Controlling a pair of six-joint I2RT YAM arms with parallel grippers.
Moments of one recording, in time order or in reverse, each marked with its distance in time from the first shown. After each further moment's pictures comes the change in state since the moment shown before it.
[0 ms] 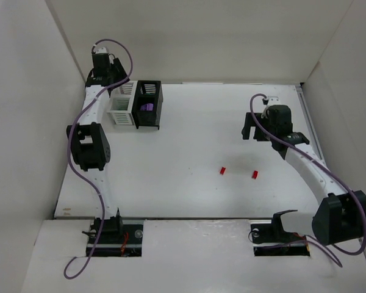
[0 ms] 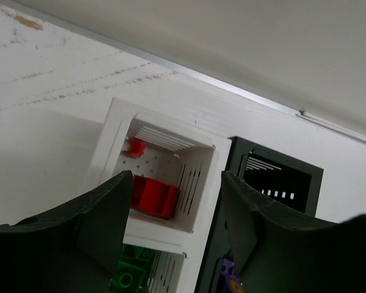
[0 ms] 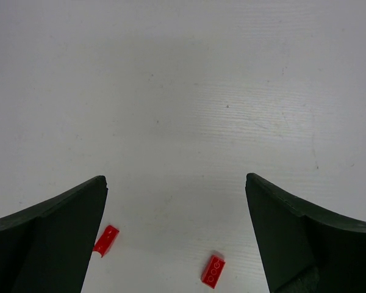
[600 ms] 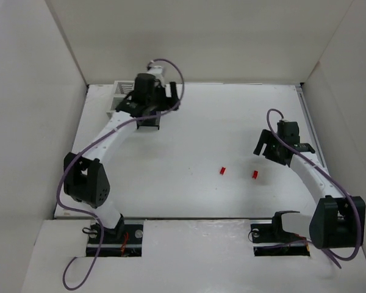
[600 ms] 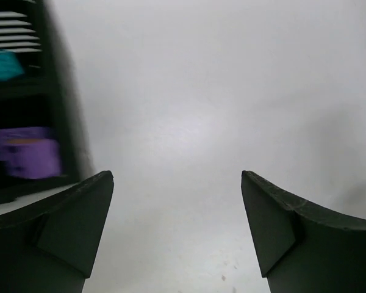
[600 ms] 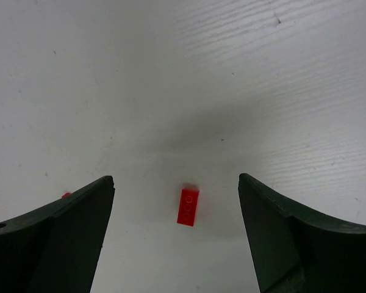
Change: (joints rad) left arm -0.355 -0.499 -0.545 0.078 0.053 0.098; right arm -0.161 -0.058 -0.174 -0.155 -0.010 0.224
